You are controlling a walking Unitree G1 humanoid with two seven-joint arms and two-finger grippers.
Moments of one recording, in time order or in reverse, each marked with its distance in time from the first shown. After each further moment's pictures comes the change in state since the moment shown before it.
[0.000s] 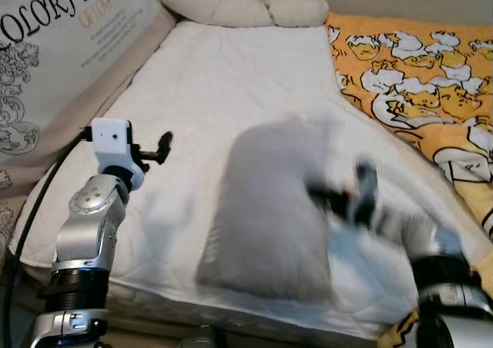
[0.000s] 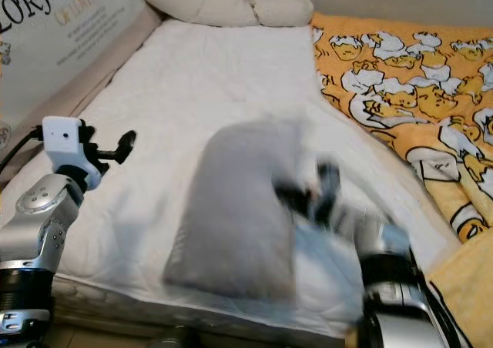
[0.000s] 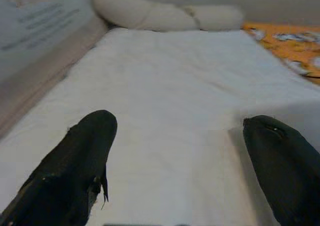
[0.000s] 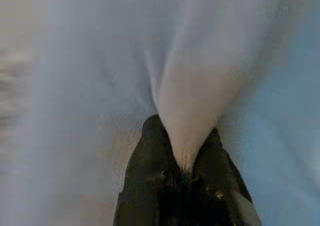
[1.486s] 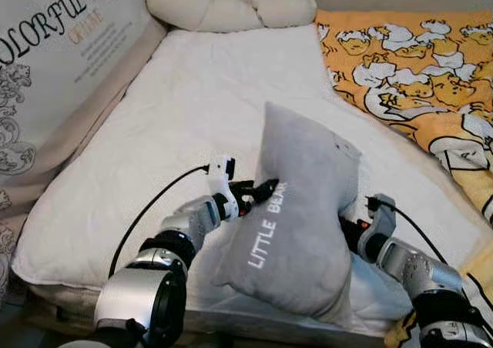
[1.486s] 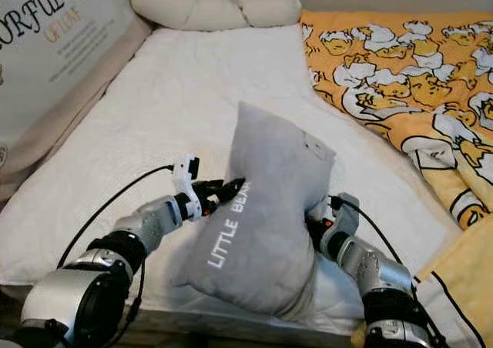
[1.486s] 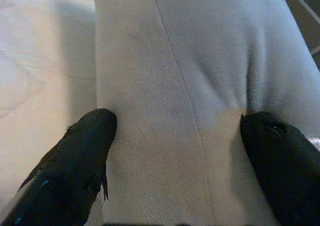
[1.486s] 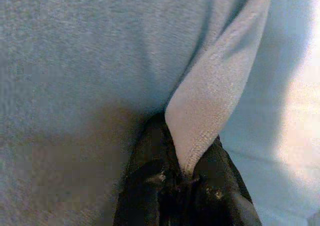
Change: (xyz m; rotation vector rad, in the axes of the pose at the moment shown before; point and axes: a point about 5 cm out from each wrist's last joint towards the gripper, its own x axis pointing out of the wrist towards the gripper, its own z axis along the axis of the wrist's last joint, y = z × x) left arm 0.039 -0.138 -0.086 -0.503 0.387 -0.621; right arm -0.010 -0.024 -0.030 -0.016 -0.067 -0.191
